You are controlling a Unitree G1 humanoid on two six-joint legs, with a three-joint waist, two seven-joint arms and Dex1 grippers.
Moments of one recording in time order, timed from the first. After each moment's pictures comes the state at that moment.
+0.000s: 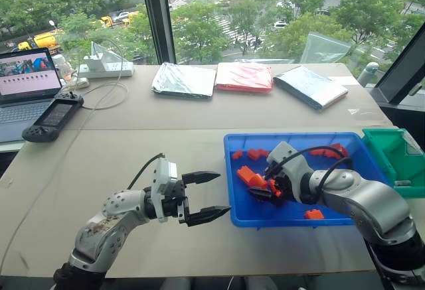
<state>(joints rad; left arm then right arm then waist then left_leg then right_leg) -0.12 0.52 -0.09 -0.45 -0.67 0.41 -0.97 -0.43 -0.72 0.18 -0.58 0.50 1.26 0.45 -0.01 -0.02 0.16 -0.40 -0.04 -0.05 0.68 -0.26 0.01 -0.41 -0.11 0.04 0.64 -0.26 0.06</state>
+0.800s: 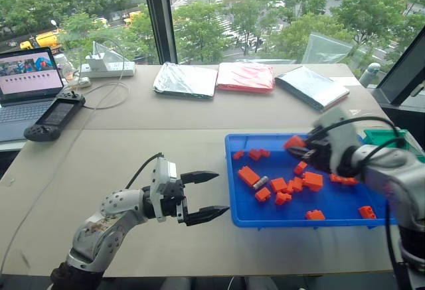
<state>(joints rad) -0.12 0.54 -0.09 -0.46 -0.67 0.42 -0.96 -0.42 -0.89 -0.17 -0.43 0.41 1.23 0.43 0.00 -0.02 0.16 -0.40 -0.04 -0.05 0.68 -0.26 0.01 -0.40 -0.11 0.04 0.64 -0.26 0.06</state>
